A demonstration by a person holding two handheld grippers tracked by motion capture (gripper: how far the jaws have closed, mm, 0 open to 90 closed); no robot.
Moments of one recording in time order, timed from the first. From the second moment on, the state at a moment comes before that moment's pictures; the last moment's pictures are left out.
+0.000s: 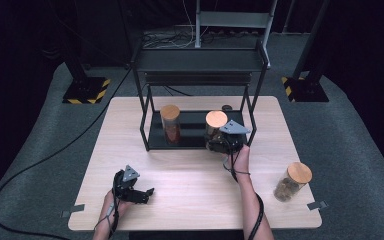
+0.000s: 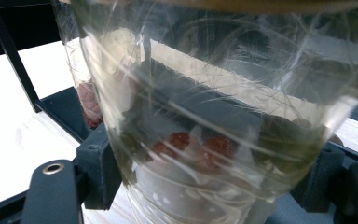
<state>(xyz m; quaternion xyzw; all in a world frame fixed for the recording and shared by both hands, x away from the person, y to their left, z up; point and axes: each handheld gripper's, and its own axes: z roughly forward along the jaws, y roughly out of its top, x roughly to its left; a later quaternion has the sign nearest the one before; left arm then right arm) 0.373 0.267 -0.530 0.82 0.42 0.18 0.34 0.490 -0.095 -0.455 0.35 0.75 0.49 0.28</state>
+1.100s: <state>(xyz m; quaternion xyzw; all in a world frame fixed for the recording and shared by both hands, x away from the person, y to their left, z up) 0.374 0.267 -0.530 0.82 0.42 0.18 0.34 0.511 -0.087 -0.454 0.35 0.75 0.49 0.28</state>
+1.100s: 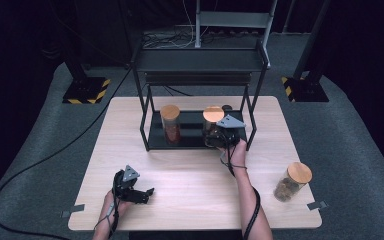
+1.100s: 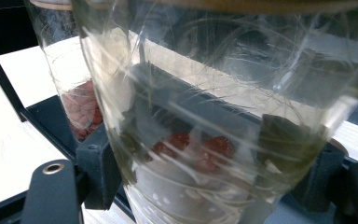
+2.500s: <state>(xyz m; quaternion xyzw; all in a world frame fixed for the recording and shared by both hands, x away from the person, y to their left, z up) 0.374 0.267 -0.530 0.82 0.42 0.18 0.34 0.533 -0.071 -0.456 0.36 0.75 0.49 0.27</state>
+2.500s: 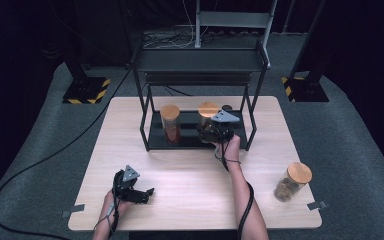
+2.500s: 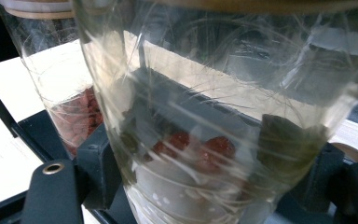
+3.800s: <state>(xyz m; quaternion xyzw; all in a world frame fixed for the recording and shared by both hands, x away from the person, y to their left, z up) 0.373 0.267 -0.530 0.82 0.42 0.18 0.34 0.544 -0.055 -0.467 0.37 0.74 0.49 0.26</state>
